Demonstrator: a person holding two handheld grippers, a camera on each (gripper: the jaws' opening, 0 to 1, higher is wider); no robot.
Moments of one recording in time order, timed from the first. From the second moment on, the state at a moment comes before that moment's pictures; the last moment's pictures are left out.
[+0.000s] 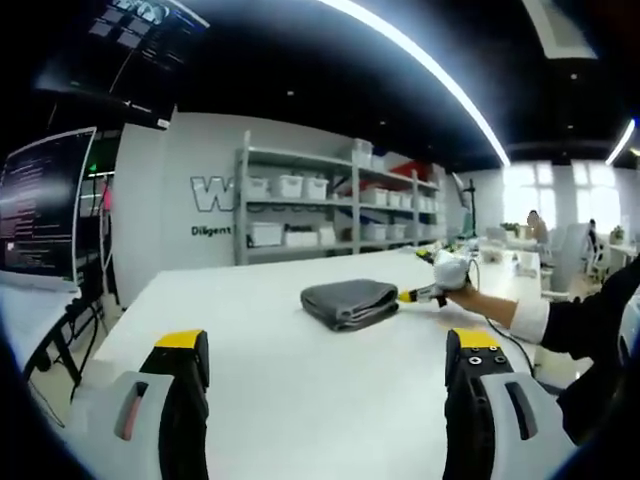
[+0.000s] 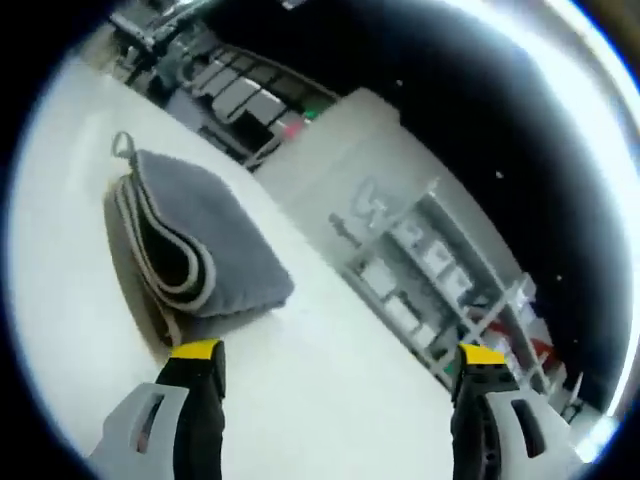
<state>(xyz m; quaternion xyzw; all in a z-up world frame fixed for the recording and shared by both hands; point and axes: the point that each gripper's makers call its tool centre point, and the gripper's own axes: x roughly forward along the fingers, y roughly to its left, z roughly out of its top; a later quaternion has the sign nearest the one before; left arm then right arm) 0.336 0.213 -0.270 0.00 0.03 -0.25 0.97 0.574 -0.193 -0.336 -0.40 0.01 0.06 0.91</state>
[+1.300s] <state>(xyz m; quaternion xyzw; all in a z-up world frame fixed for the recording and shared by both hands) 0.342 0.212 -0.276 0.01 0.04 -0.25 0.97 0.552 -0.110 -0.338 -0.51 -0.09 0.18 0.84</state>
